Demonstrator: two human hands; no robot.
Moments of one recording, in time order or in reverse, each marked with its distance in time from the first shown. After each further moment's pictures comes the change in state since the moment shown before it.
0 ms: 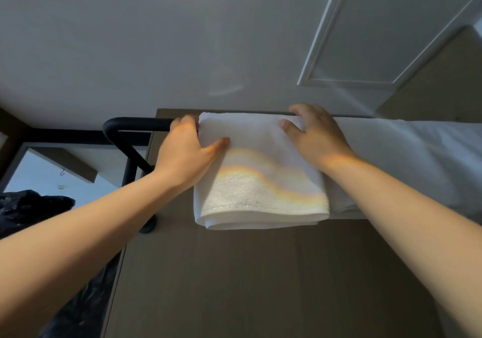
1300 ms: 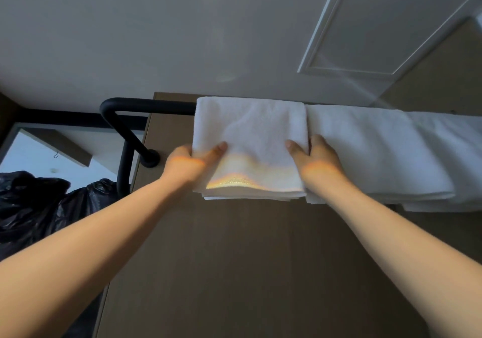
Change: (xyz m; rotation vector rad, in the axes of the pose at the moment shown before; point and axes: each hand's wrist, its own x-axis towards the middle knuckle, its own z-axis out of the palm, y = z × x) left_hand -0.027 -0.030 0.033 -0.482 -0.160 -0.408; right_hand -0.057 0.009 0.023 0.326 -0.082 0.369
